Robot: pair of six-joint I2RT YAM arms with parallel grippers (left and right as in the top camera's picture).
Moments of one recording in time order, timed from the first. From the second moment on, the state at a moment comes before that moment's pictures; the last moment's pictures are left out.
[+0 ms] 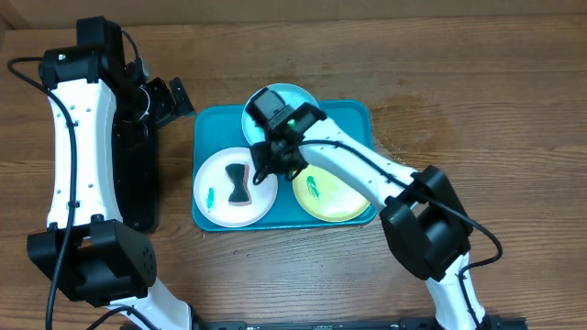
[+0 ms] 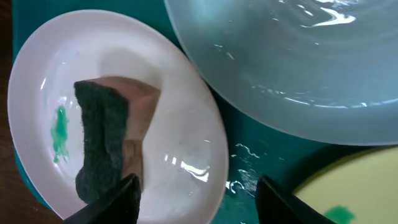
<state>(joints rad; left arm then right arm) 0.17 1.85 1.87 -1.41 0.24 -0.31 0.75 2.18 1.79 -0.90 -0.16 0.47</state>
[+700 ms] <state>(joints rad) 0.16 1.85 1.87 -1.47 0.25 -0.23 0.79 2.28 1.79 -0.88 -0.07 0.46</state>
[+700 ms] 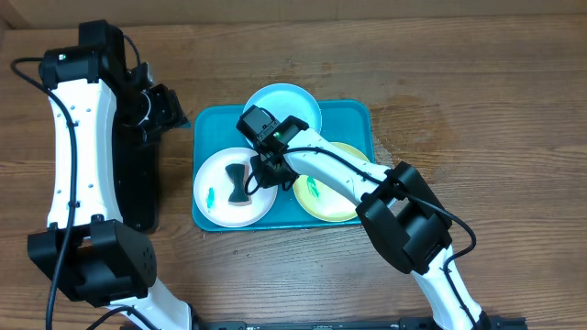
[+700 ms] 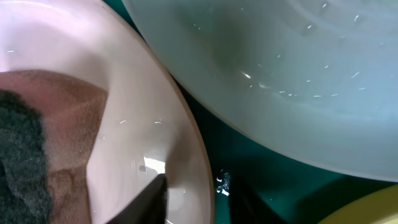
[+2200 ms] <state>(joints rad) -0.02 1.90 1.18 -0.89 0.32 -0.21 0.79 2.28 1.79 -0.89 -0.07 0.46</state>
